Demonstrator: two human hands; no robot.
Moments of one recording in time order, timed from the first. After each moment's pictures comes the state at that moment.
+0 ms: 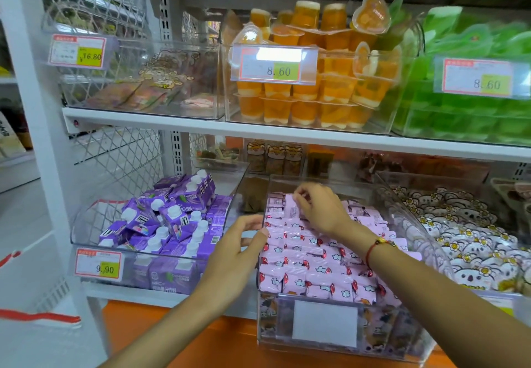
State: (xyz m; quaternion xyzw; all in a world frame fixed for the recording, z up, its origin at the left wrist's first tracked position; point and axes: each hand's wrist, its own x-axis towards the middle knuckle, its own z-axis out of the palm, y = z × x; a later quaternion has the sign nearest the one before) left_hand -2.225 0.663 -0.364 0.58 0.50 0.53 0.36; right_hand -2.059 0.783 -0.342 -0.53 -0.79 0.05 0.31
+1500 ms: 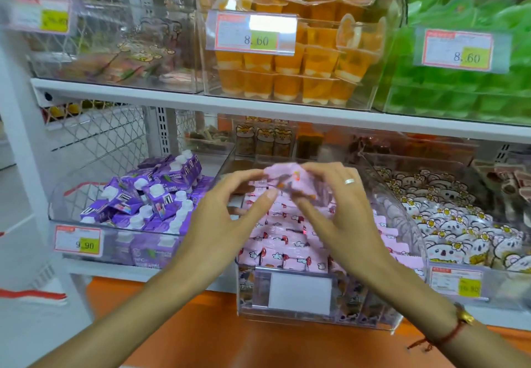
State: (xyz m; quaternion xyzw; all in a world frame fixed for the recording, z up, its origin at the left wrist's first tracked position) left_hand -2.214 0.645 -0.338 0.66 0.44 0.57 0.23; right_hand -2.034 0.662 -0.326 -0.41 -0.79 -0.03 0.46
